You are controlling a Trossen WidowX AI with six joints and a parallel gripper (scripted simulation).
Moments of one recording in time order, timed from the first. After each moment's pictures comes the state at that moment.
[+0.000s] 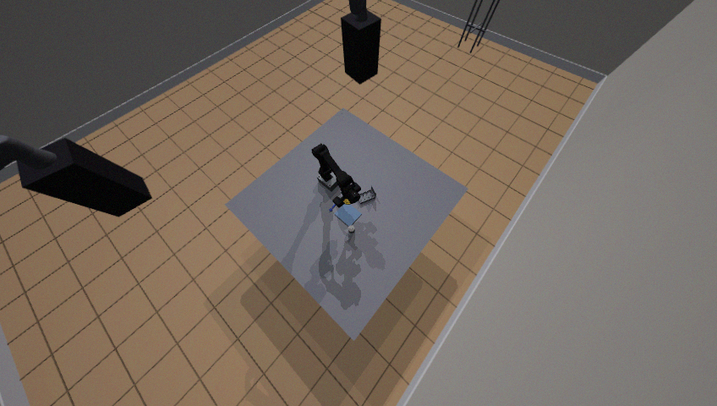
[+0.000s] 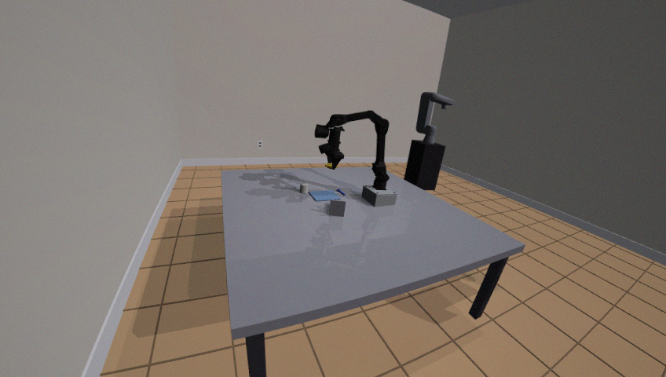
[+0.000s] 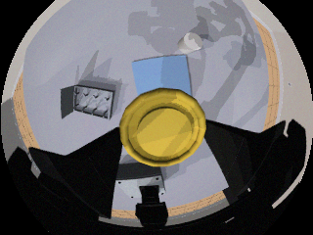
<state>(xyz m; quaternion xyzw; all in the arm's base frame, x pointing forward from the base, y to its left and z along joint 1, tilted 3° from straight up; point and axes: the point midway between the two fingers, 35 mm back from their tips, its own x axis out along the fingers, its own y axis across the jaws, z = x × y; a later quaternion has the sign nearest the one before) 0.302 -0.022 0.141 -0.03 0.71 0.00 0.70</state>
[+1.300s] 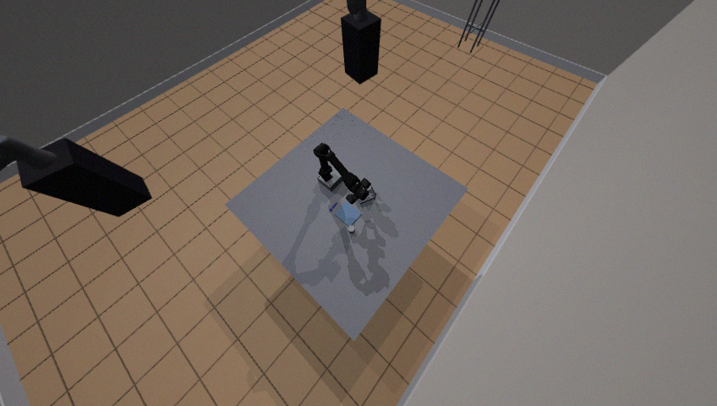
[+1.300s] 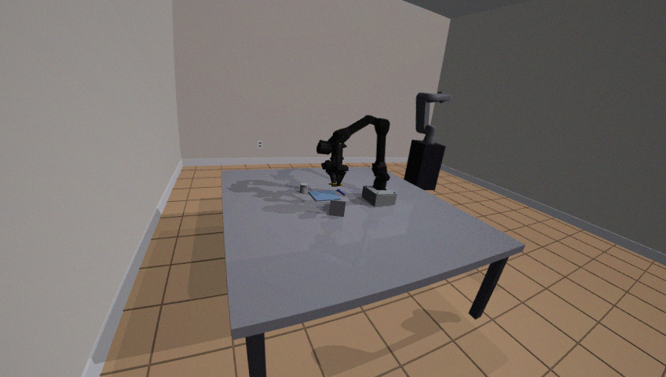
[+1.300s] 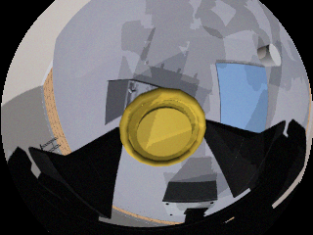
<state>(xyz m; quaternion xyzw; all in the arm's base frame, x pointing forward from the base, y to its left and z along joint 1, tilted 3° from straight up) 0.302 0.083 0.072 0.11 0.68 0.13 0.71</state>
